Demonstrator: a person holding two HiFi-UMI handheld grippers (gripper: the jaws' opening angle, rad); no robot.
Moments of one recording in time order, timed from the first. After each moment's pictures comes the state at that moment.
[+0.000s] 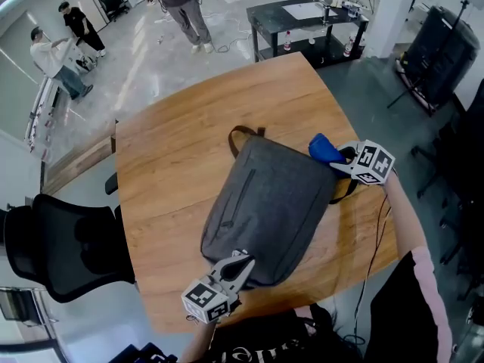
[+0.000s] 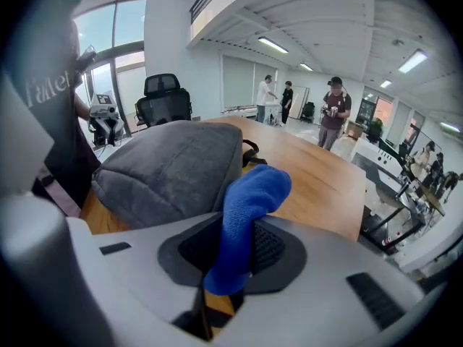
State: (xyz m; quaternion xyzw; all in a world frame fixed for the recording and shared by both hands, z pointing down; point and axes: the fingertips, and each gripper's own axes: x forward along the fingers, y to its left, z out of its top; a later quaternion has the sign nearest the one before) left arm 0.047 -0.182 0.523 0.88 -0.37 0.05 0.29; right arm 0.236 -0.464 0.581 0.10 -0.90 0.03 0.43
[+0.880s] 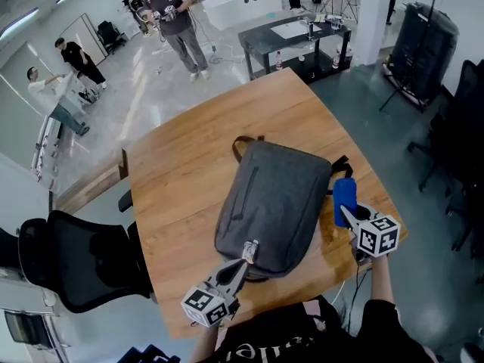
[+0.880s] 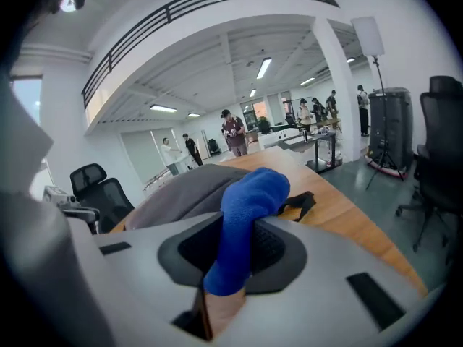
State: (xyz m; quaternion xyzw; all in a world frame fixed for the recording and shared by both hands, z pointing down) left arm 0.003 -0.128 0.508 0.88 -0.40 0.05 0.25; right arm 0.276 -0.274 0.543 0.46 -0.83 0.26 0.16
